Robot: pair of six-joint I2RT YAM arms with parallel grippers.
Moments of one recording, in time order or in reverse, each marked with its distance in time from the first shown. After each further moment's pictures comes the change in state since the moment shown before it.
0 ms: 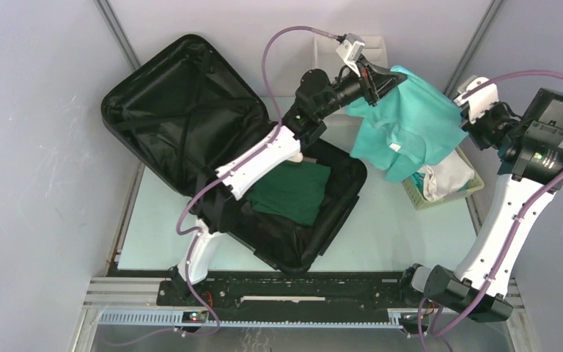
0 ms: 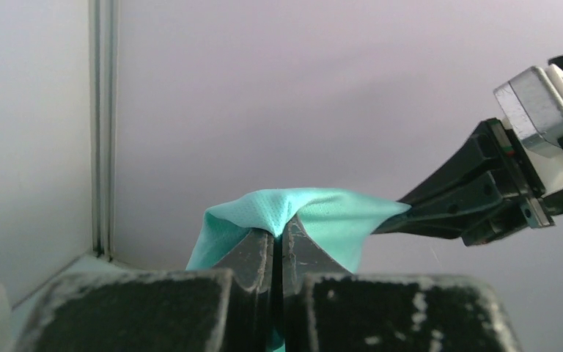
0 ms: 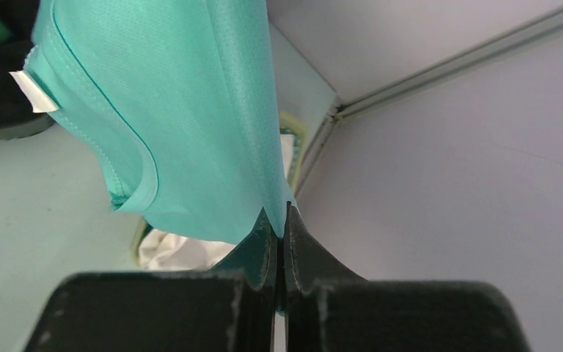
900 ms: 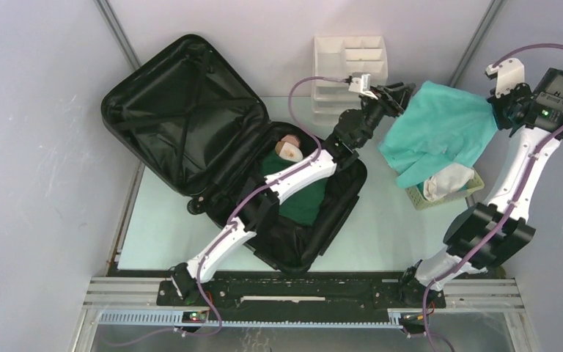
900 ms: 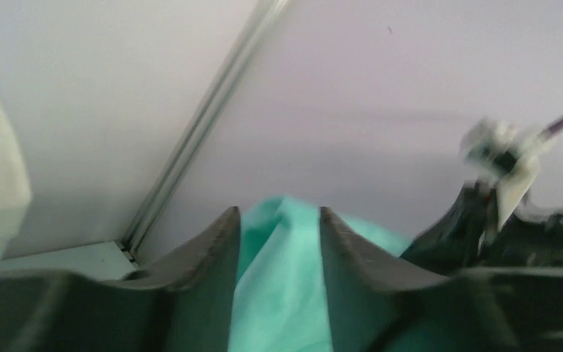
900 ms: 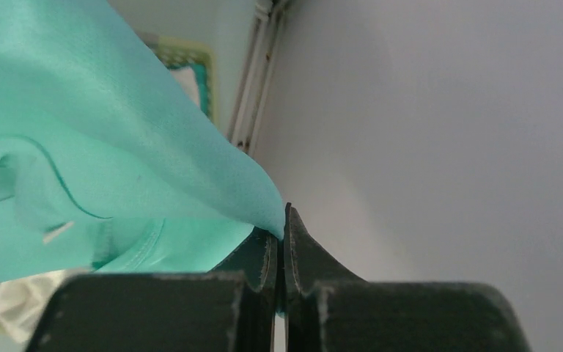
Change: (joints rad) left arm -0.112 0.494 0.356 0.232 -0.586 -0.134; right arm -0.107 0.375 0.079 0.282 0.212 0.181
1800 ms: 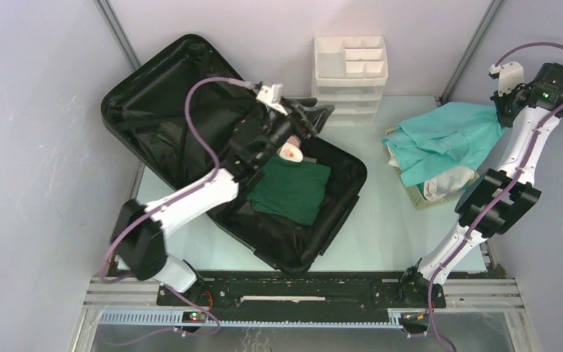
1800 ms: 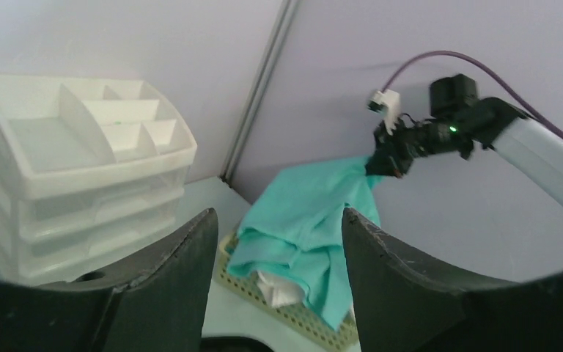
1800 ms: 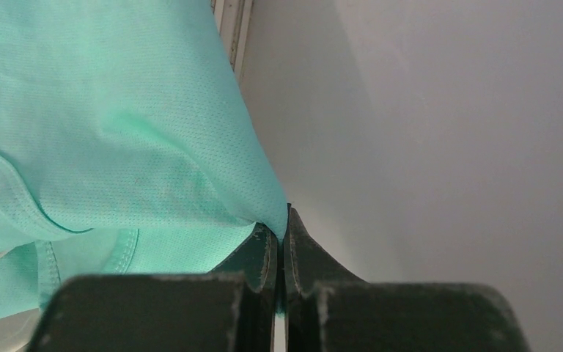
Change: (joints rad) left arm 0.188 -1.023 -1.251 0.040 0.231 0.135; right arm -0.020 0.364 0.274 -0.094 0.185 0.021
